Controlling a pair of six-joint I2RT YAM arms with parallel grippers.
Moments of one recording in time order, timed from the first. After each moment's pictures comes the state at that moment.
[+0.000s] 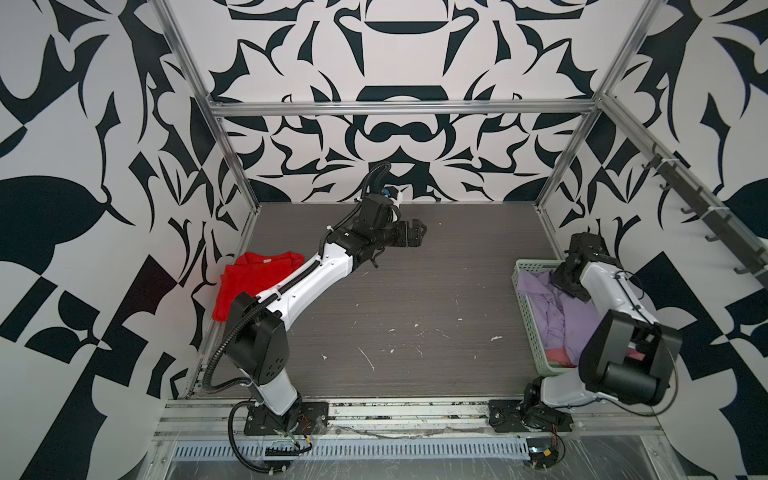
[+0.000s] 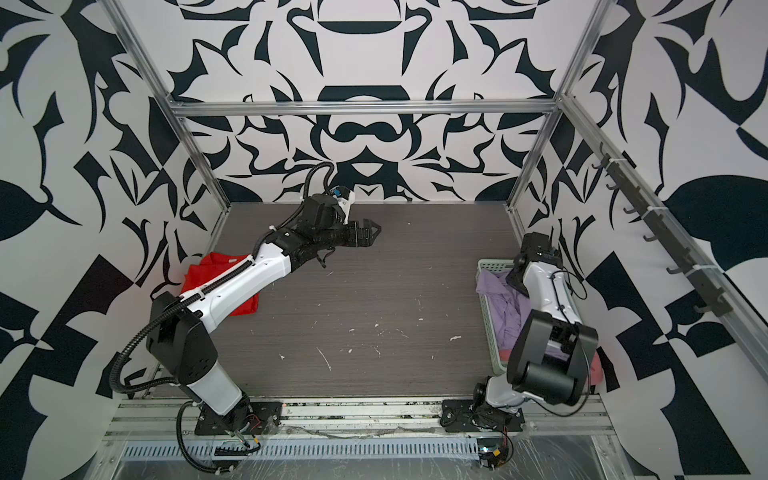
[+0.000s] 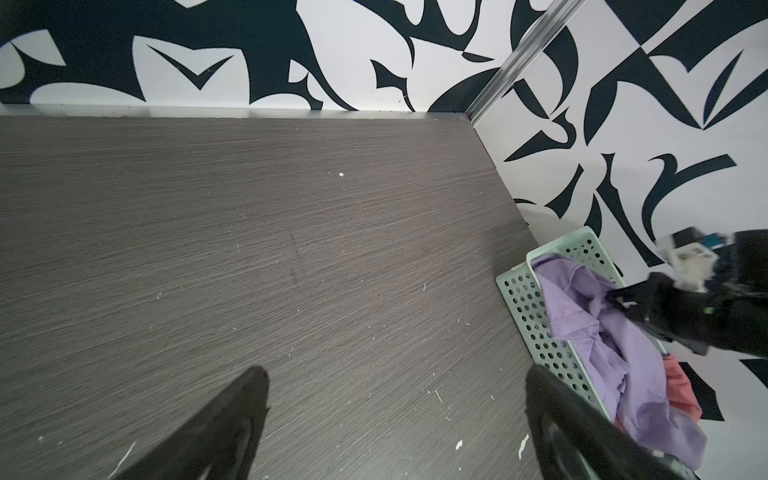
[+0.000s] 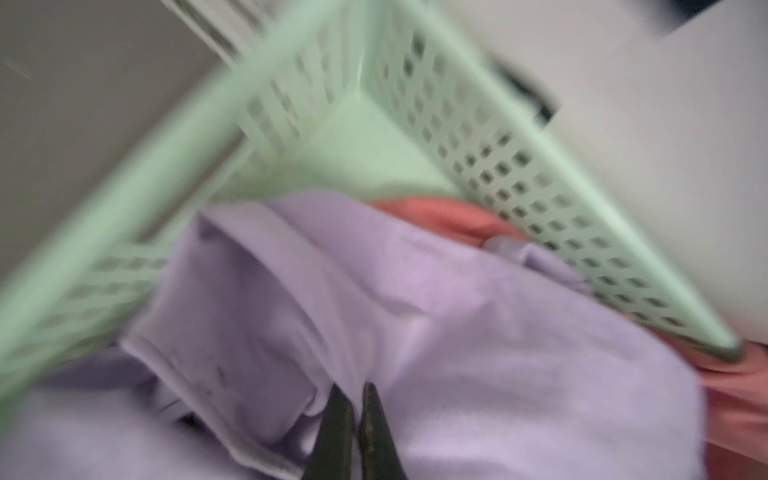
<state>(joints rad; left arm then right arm) -0.65 1.67 1.48 -0.33 0.15 -0.46 -0.37 1.42 1.13 -0.78 0.26 0.41</state>
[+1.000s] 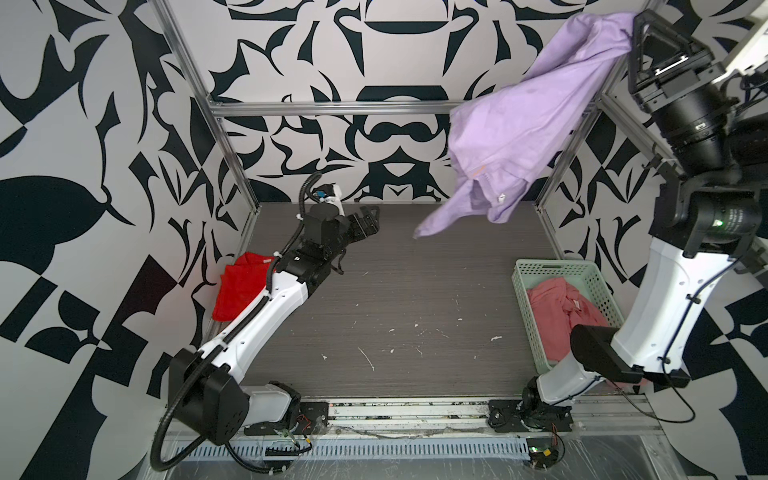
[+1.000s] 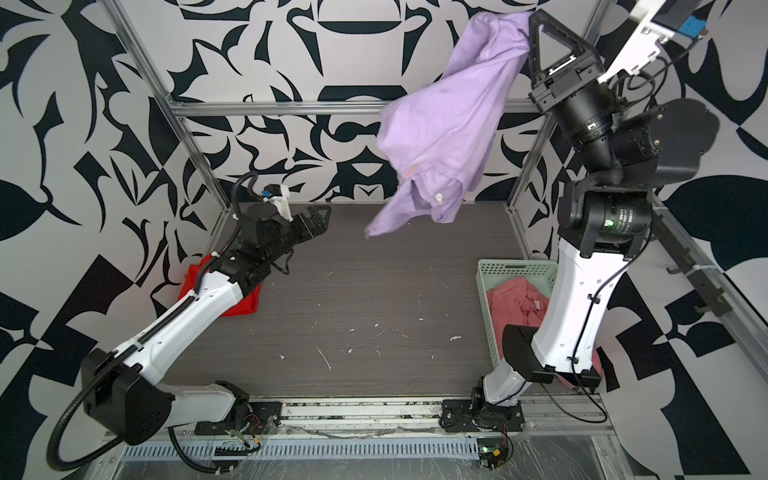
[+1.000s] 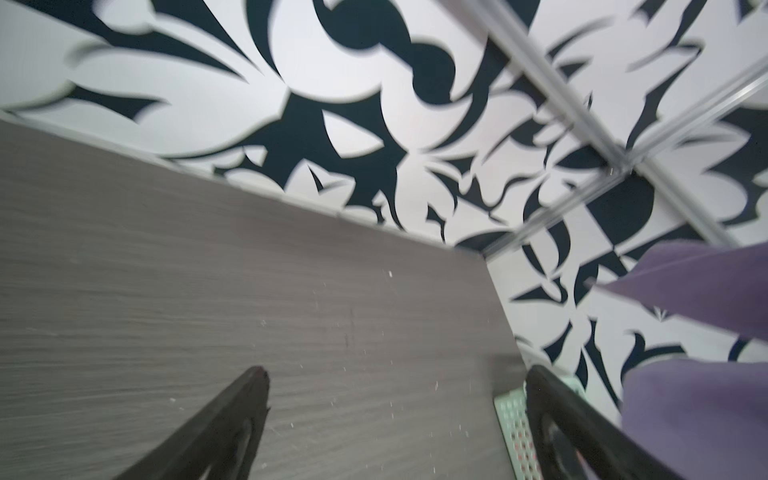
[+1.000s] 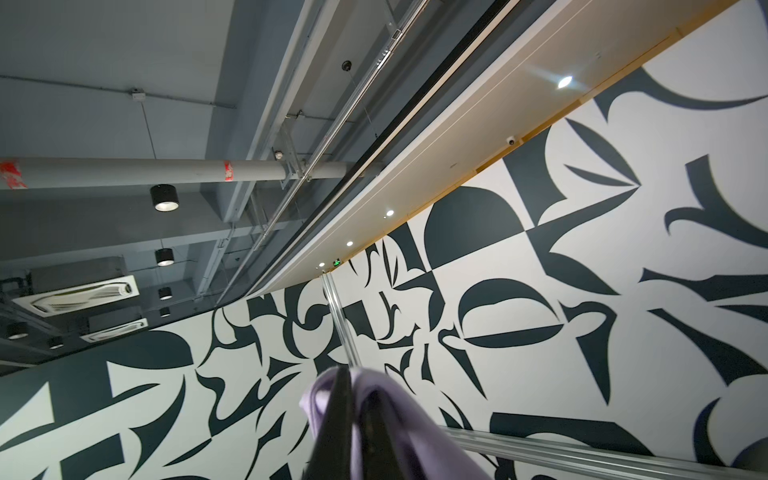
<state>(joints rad) -0.48 1.28 1.17 -0.12 0.00 -0.65 -0.08 1.60 2.59 -0.24 -0.65 0.95</state>
